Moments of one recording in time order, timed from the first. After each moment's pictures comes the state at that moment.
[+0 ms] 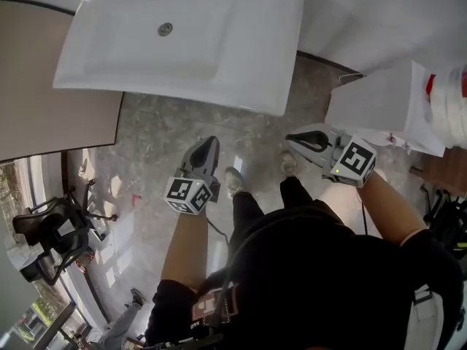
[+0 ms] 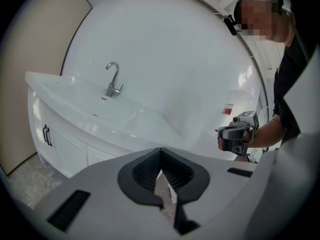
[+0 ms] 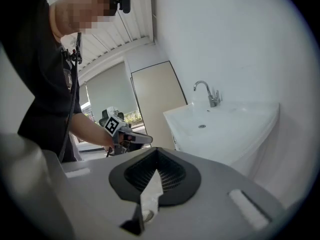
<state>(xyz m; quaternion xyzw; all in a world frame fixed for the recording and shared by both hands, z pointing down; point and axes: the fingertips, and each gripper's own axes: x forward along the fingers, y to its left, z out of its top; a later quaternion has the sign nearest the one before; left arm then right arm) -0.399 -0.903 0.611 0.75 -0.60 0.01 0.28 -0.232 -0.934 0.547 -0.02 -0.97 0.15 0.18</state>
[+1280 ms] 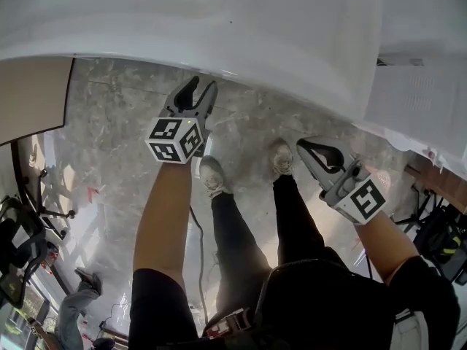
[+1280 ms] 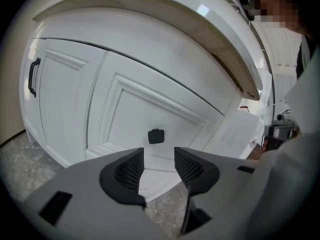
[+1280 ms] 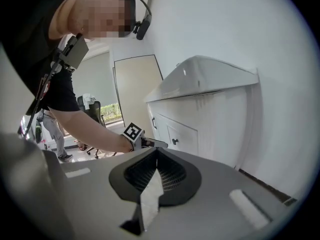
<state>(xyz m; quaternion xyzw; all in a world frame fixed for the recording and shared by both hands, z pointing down) -0.467 -0.999 0.948 0.74 -0.59 0.03 0.33 -0.269 -0.929 0.811 0.12 -0.96 0.16 0.19</state>
